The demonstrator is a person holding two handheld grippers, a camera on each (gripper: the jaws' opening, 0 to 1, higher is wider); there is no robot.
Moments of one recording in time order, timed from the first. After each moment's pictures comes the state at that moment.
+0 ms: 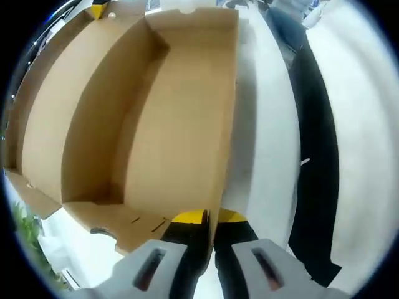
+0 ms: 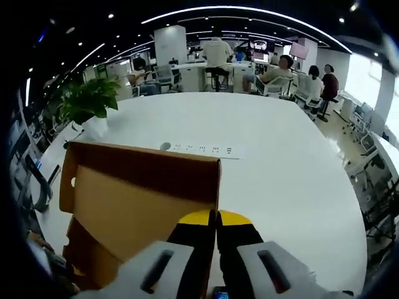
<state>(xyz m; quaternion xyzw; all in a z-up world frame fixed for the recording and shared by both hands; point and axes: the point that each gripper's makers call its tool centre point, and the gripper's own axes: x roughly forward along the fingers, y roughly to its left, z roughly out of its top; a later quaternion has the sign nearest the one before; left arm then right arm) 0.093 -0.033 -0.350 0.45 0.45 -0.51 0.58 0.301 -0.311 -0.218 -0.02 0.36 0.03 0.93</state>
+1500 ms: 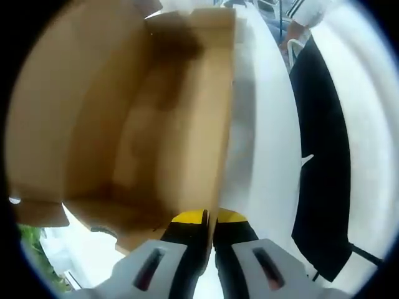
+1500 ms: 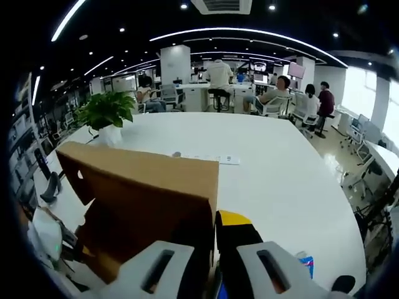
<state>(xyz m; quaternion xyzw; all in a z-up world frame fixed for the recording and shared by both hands) 0.094 -0.033 -0.352 0.46 0.44 -0.51 0.58 0.219 -0.307 -0.184 -0.02 0.30 0.04 0.95</state>
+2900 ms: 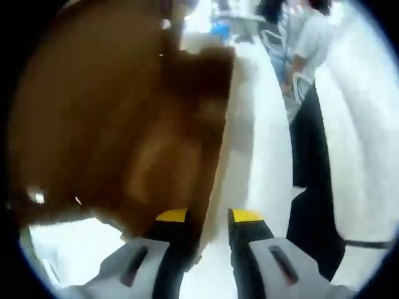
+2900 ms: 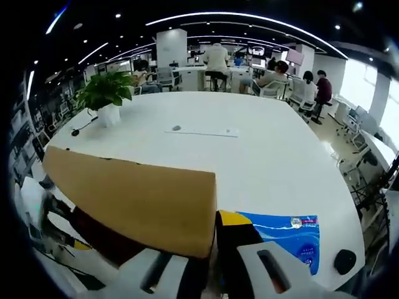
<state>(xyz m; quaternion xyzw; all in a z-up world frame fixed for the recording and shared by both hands) 0.088 -0.051 -0.323 0.32 0.38 -0.53 0.69 0.171 -0.300 -0.218 -0.02 0.35 0.02 0.94</state>
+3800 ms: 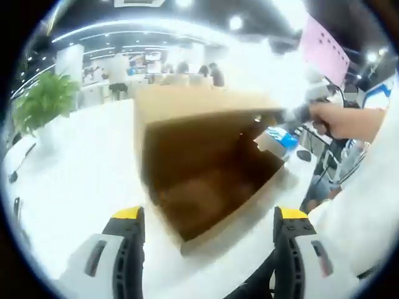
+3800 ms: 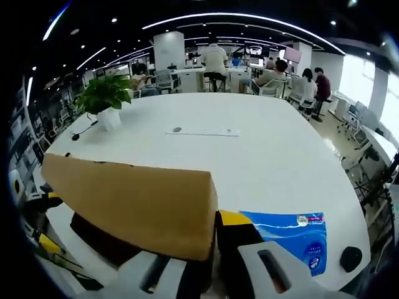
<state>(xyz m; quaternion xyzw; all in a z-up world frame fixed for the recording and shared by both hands) 0.103 -0.014 -0.240 0.01 0.32 -0.32 0.89 0.171 -0.297 -0.225 -0.01 0.35 0.02 0.94</state>
